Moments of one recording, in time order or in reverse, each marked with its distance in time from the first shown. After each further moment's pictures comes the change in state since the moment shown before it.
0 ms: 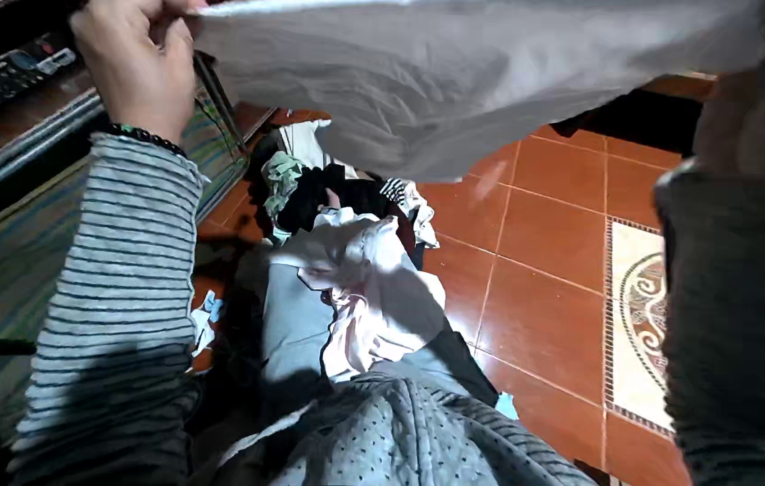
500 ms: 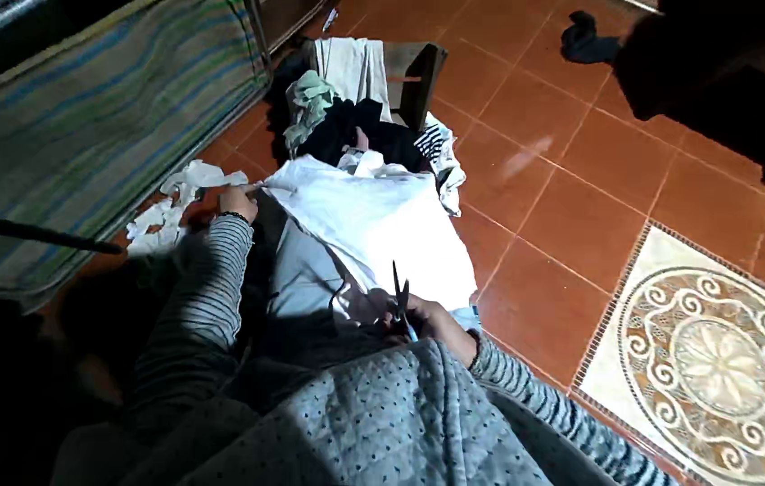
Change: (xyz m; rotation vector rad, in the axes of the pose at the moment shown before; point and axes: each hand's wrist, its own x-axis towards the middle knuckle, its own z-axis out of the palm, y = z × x) left_hand -0.275 -0.146 0.123 0.035 -0.720 -0.807; right_hand -0.286 -0.074 0.170 0.530 -0.857 0.875
